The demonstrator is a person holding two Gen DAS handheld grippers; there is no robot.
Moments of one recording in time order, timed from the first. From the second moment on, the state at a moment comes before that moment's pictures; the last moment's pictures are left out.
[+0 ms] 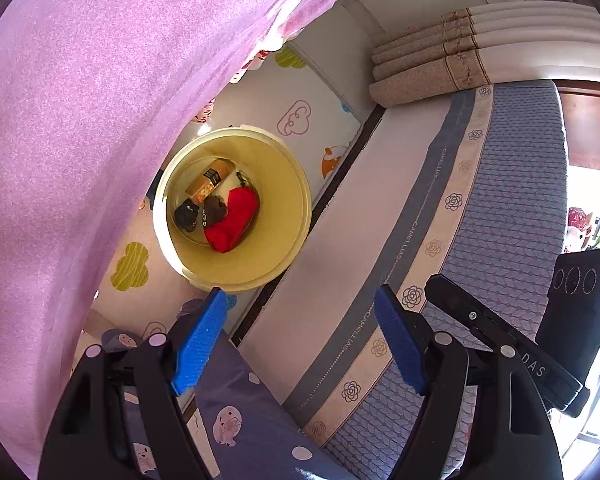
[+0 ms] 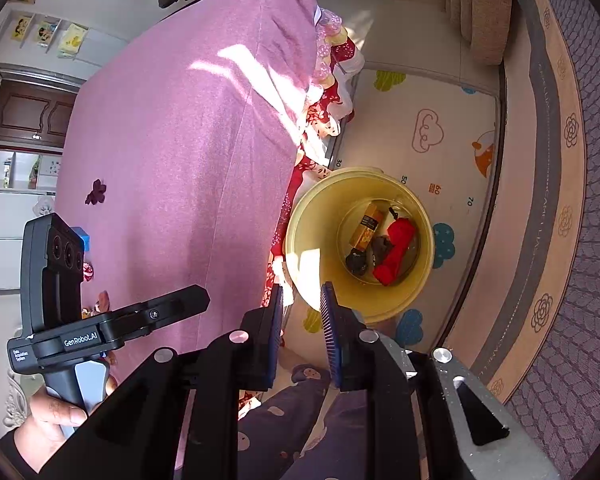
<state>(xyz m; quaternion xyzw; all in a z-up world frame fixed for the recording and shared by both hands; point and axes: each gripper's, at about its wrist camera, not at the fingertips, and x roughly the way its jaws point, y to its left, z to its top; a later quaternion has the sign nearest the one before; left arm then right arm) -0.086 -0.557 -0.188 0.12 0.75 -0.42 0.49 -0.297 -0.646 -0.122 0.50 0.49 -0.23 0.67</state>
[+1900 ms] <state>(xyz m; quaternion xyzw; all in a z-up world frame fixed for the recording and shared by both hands) 0.186 0.006 -0.168 -0.25 0.68 -0.10 0.68 0.147 -0.213 -0.099 0.22 0.64 0.15 0.72</state>
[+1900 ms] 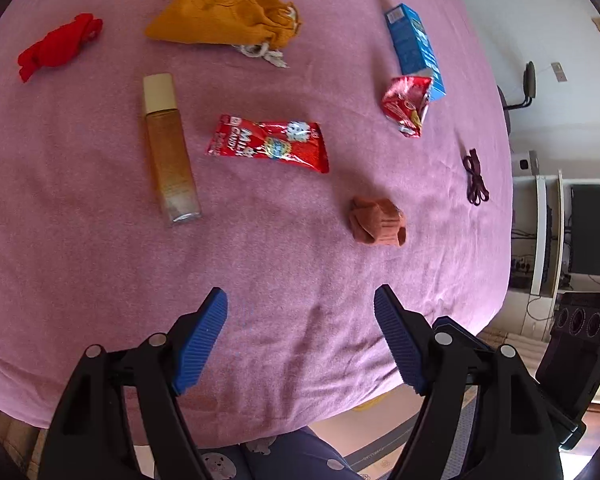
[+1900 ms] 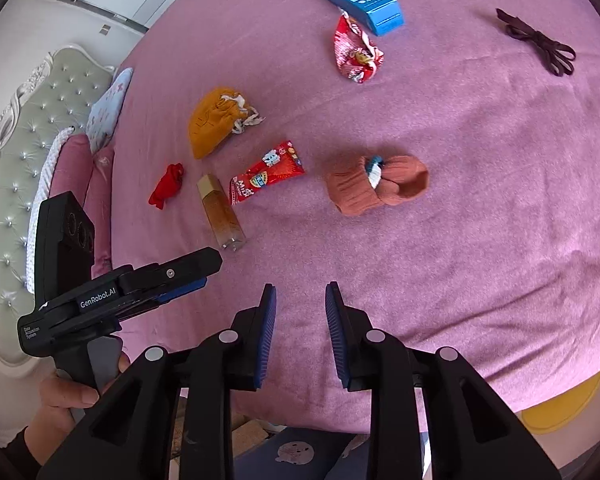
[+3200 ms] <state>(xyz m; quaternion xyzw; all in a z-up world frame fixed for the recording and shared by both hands) 0.239 0.083 -0.255 -0.31 0.70 0.04 0.65 0.291 -0.081 -0.163 -0.04 0.68 0.33 0.65</state>
